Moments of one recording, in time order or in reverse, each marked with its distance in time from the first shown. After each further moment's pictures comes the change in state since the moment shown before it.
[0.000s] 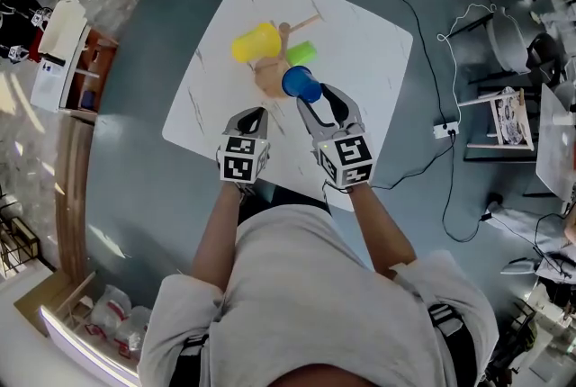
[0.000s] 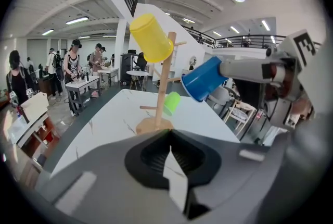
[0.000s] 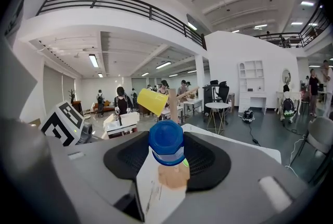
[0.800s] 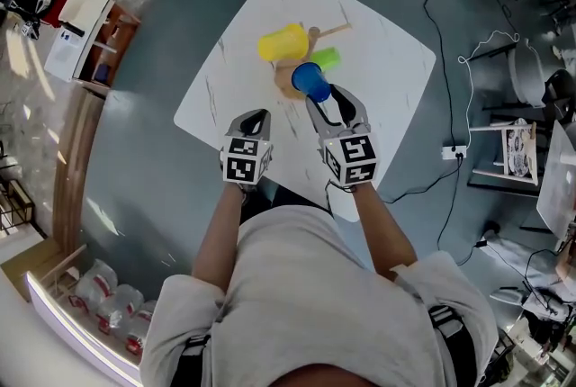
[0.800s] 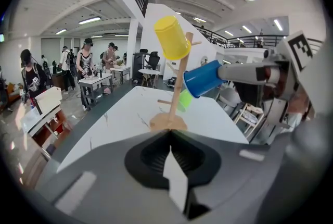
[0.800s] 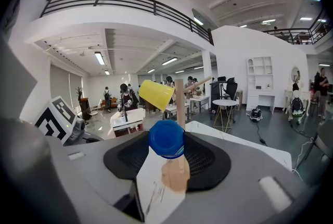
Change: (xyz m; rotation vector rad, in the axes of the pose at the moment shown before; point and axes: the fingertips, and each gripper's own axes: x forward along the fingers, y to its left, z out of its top) left arm -0.014 0.031 -0.016 -0.070 0.007 0.110; right arm 0.033 0.010 -0.009 -0.030 0.034 0.078
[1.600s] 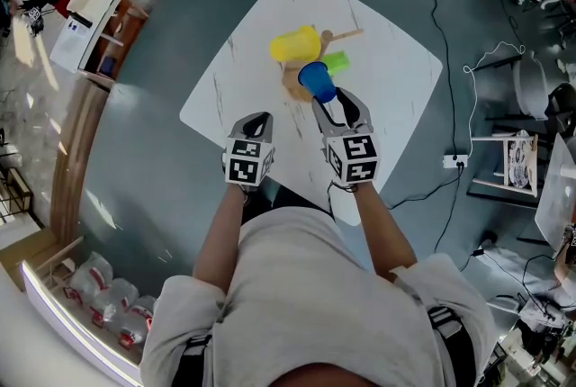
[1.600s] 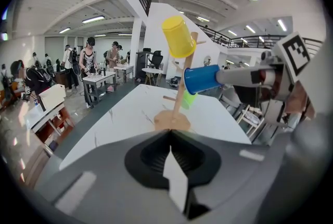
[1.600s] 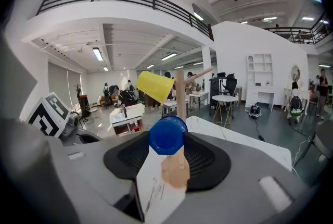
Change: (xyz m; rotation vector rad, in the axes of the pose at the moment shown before) left arm -0.009 0.013 -0.013 -0.021 0.005 0.026; right arm 0.011 0.005 -0.013 0.002 0.051 -0.010
